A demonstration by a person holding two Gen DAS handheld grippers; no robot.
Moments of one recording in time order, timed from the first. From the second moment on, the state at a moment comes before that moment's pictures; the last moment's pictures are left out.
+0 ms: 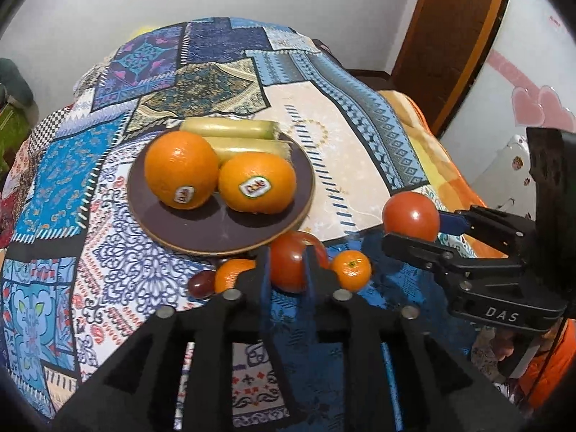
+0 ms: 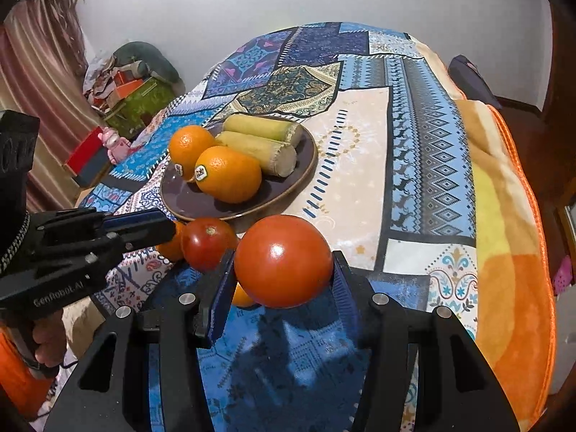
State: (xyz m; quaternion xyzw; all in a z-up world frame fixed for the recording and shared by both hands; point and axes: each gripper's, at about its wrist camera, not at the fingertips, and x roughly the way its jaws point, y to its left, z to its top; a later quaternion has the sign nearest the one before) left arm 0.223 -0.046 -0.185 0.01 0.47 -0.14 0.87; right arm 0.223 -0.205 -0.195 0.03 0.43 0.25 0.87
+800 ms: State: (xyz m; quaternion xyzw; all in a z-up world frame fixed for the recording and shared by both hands) left arm 0.244 -0.076 -0.212 0.09 0.51 -0.17 0.84; right arm 0.221 -0.220 -0.200 0.05 0.44 0.25 0.86
